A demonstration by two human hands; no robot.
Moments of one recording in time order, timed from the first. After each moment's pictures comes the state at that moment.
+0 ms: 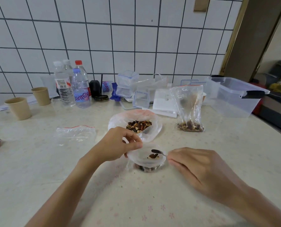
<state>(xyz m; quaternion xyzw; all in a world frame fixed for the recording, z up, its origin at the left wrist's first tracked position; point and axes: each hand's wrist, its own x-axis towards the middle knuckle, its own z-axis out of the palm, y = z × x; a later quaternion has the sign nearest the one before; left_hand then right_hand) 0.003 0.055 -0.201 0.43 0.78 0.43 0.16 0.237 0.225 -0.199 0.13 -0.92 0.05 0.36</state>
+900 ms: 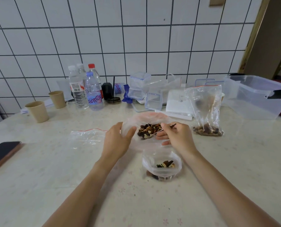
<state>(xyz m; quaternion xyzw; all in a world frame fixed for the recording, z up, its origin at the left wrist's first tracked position) -0.041 0.063 -0.235 0.24 0.85 0.46 -0.08 0.076 0.244 -0.225 -0.21 -0.72 0.60 0.29</state>
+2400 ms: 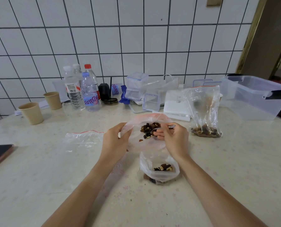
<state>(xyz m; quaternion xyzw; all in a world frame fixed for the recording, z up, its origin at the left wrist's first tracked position) -0.028 0.069 -0.227 0.26 0.76 0.59 -0.02 0.059 0.242 -0.241 -0.22 -0.67 0.59 0.39</state>
